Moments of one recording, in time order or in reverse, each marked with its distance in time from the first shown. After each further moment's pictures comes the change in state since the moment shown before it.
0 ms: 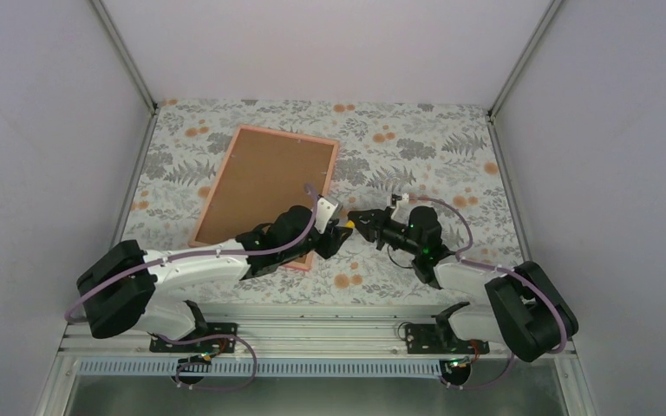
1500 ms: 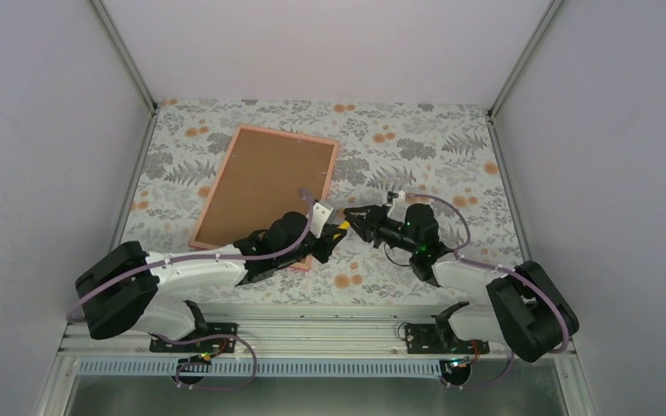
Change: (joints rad) left arm 0.000 0.001 -0.085 0.125 0.028 -0.034; right arm 0.032 0.008 0.015 0.002 0.014 0.005
